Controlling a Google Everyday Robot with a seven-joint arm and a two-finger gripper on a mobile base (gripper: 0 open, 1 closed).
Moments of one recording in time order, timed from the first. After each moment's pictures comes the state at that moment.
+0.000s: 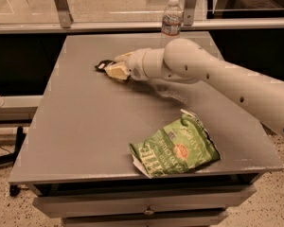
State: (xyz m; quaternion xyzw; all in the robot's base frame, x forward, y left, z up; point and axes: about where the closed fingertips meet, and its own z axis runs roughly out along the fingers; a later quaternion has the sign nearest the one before) arm 0.696 0.085 0.835 -0.43 0.70 0.25 0.50
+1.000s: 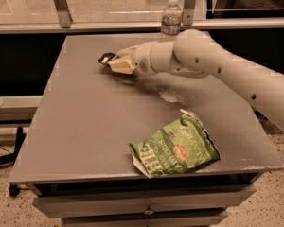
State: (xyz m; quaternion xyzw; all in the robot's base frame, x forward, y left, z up) arm 0.691 0.071 0.861 -0.44 0.69 0.26 0.51
